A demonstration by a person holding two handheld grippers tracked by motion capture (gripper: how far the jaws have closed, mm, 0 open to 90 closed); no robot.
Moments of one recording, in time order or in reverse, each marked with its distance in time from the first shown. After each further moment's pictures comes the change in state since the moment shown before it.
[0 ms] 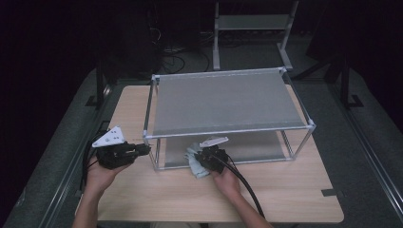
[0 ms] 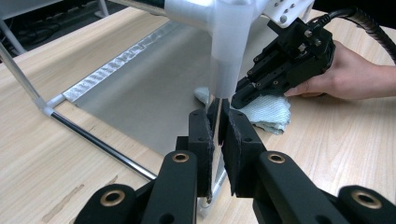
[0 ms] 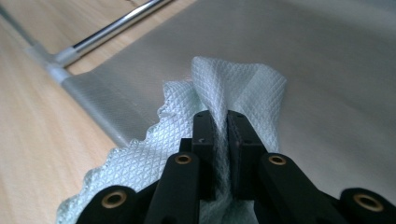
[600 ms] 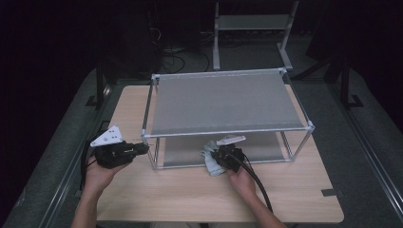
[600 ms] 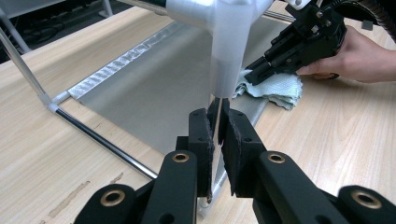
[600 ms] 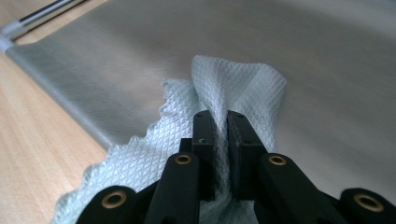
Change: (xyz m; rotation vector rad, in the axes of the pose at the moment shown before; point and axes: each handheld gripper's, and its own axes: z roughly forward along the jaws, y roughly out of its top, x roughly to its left) left arm 0.002 0.000 -0.001 0.001 0.018 -0.007; right arm -0.036 -0.016 -0.026 -0.009 -0.093 0.008
